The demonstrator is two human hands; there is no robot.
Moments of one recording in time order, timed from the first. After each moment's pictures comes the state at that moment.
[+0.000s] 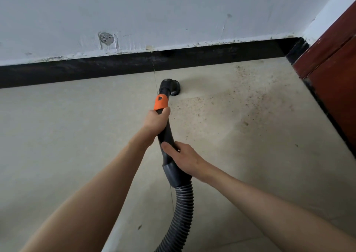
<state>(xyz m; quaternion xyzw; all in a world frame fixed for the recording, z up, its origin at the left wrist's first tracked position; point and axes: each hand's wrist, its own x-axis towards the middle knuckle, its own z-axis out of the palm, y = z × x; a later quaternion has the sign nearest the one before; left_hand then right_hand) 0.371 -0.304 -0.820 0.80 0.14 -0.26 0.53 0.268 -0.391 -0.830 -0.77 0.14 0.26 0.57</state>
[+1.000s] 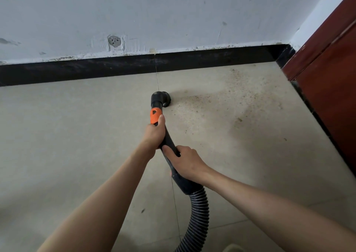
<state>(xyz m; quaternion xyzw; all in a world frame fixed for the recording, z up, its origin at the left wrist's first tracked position) 0.313 -0.281 -0.821 0.77 0.19 -0.26 0.56 0.223 -0.373 -0.803 -0.85 0.13 0.23 0.45</state>
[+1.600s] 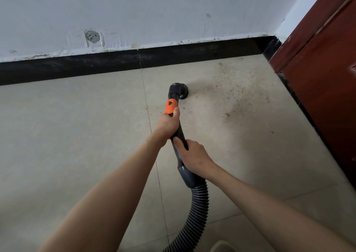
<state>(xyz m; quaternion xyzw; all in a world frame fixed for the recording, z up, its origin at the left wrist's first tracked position) 0.321 -0.355 -0.826 0.79 0.10 -0.30 0.52 0.218 -0.424 -0.819 -0.84 0.21 0.20 0.46</state>
